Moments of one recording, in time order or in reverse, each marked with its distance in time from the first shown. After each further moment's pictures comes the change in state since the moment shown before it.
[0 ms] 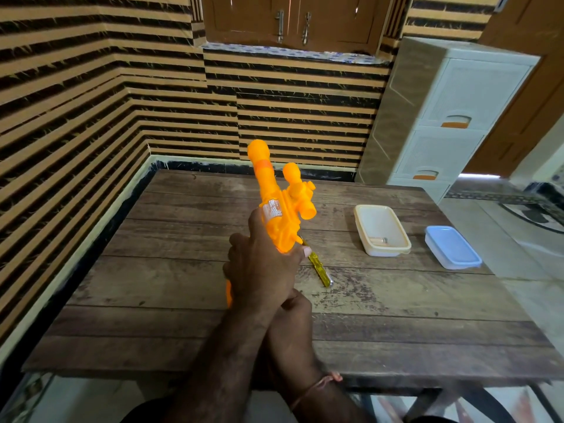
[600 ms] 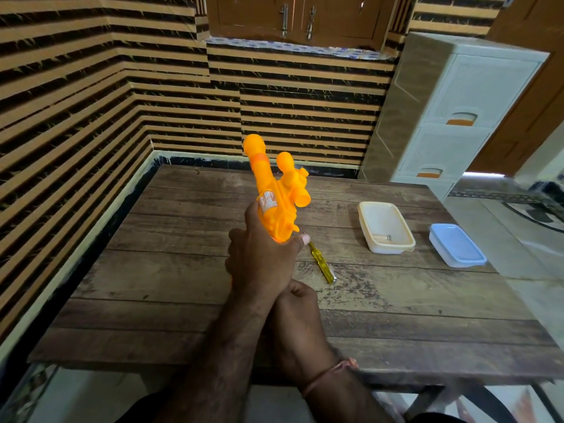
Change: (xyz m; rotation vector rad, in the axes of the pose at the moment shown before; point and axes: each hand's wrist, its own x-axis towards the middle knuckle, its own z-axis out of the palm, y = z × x) left_hand 0.007 -0.005 -0.002 -0.159 0.016 -0.002; right_hand 0.004 -0.015 -0.004 0.042 -0.087 0.162
